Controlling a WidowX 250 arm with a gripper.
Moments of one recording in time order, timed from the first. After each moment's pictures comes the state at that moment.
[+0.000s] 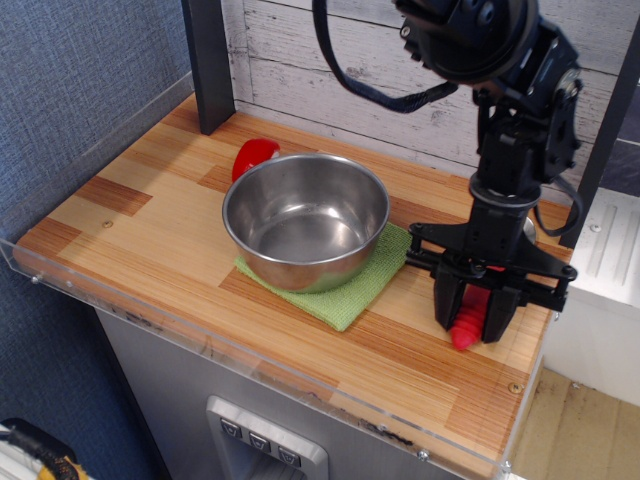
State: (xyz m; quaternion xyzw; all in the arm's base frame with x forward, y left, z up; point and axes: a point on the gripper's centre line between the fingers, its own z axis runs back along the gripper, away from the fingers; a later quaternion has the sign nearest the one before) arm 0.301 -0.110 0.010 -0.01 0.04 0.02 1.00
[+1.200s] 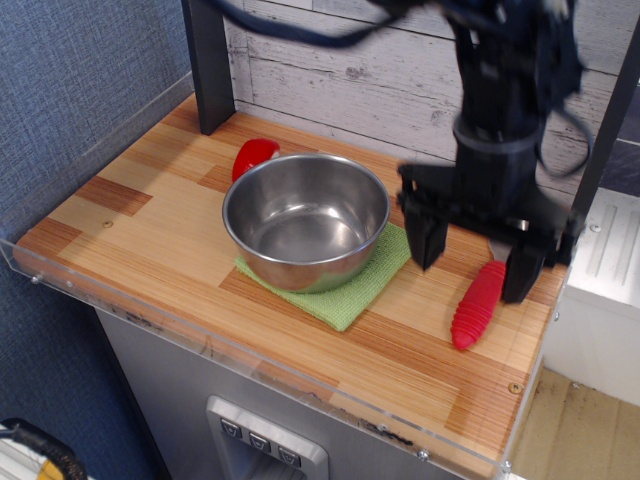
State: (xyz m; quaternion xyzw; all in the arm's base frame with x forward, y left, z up) arm 0.284 -0.105 0.089 -0.03 -0.08 -0.06 0.99
